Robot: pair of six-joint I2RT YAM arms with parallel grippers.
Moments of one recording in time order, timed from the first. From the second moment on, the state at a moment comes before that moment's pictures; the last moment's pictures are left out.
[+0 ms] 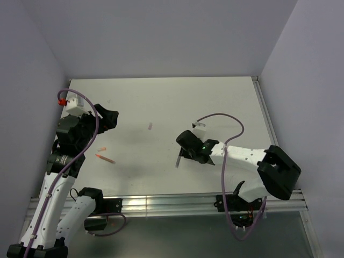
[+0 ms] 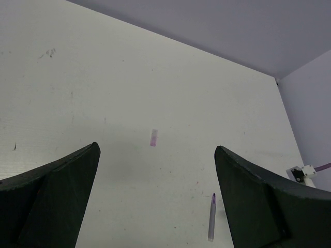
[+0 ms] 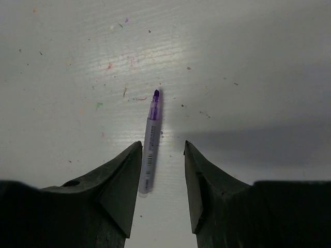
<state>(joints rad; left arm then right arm) -0.18 0.70 0.85 -0.35 0.03 -0.51 0.88 1.38 0.73 -0.34 0.41 1.00</state>
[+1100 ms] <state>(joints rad) -0.18 0.70 0.85 -0.35 0.04 -0.51 1.00 1.68 0.90 -0.44 0.54 1.17</state>
